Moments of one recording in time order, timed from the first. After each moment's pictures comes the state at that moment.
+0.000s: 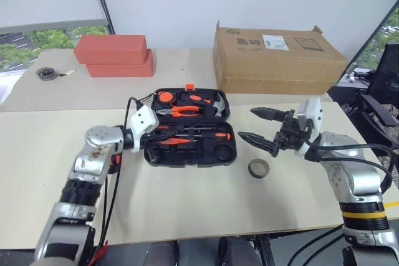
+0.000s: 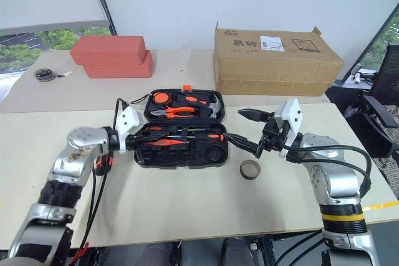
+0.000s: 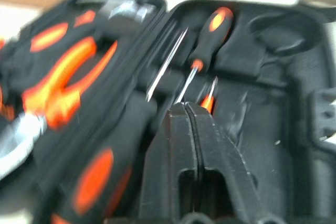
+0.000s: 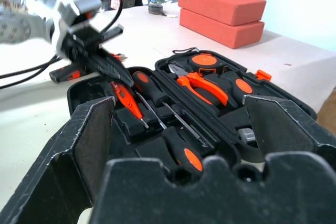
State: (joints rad) left arm -0.49 0.51 -0.06 0.24 -0.12 0.18 -0.98; right arm -0.36 -0.59 -0.10 -0.12 0.52 0.29 0.99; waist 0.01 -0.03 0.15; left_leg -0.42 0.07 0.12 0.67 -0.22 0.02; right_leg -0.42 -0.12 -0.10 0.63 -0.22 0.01
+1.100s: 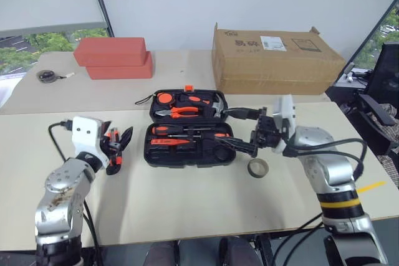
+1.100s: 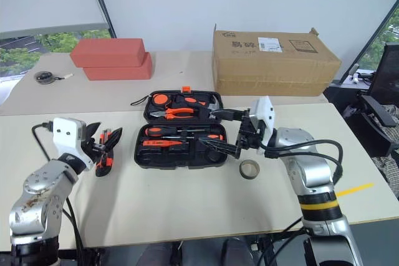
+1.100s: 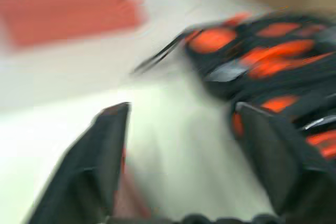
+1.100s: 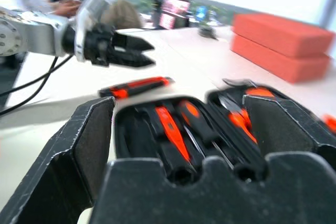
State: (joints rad) left arm -0.05 0.39 0.34 -0.43 -0.23 0.66 -0.29; right arm -0.51 -0.49 0.05 -0.05 0.49 0.24 1.11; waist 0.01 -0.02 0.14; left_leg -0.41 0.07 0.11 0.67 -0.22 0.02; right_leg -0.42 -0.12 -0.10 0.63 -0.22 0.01
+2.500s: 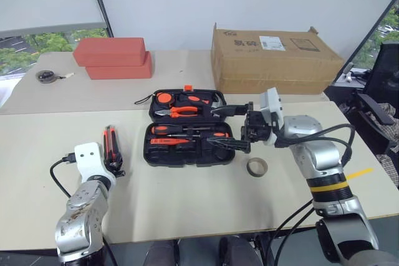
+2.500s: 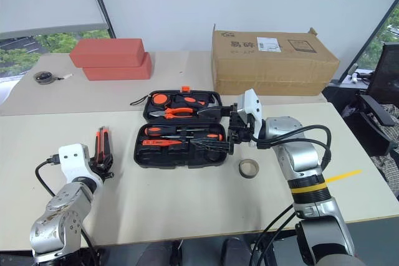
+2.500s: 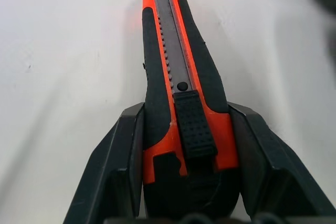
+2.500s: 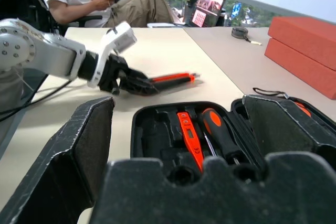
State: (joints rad) left arm -0.01 0.24 0.39 -0.43 -0.28 0.72 -0.18; right arm -0.60 -0.50 0.08 0.04 0.48 0.24 1.20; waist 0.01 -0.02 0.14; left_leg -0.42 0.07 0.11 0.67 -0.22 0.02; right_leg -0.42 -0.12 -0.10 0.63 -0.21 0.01
